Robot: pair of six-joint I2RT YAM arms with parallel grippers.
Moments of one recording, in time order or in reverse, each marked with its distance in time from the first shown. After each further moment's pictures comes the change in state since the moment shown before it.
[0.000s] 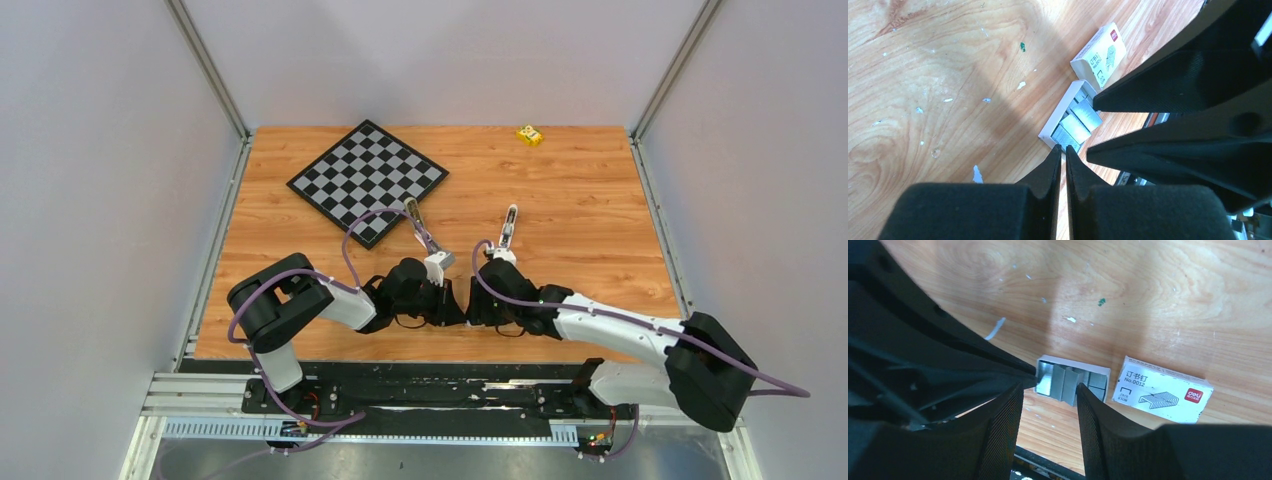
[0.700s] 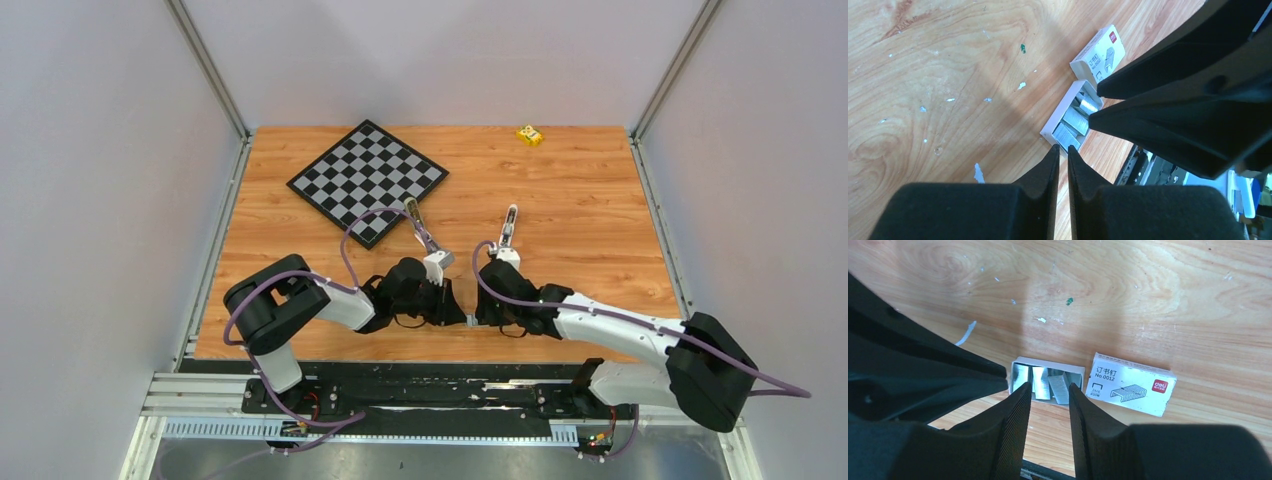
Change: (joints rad) left arm 0.000 -0.008 0.000 -0.009 -0.006 0.004; right arm -0.001 -0.049 -0.007 -0.048 0.084 -0.013
